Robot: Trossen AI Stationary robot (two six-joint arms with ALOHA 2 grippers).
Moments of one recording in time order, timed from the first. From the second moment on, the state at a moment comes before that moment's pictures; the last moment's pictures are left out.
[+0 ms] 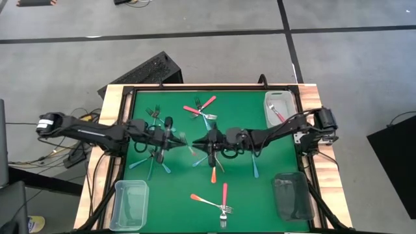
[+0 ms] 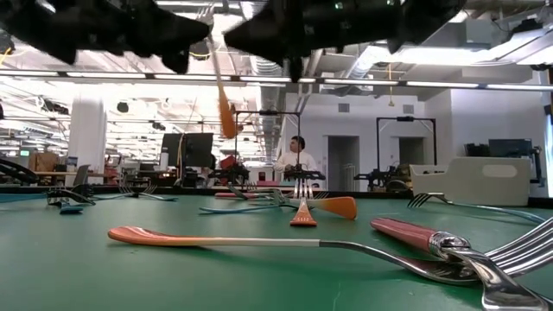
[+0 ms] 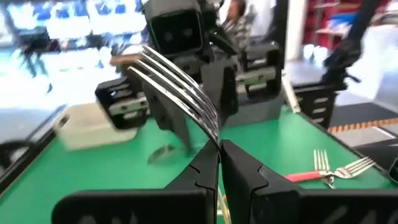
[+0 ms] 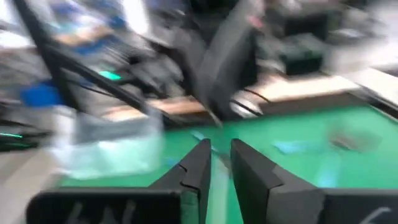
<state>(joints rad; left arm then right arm) 0.01 0.94 0.38 0.48 0.14 0.08 0.10 1.74 1.01 0.60 0.19 0.17</state>
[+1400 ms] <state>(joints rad) -1.05 1.03 0.82 -1.06 -0.35 -1.94 -0.12 1.71 1.01 0.33 0.29 0.07</state>
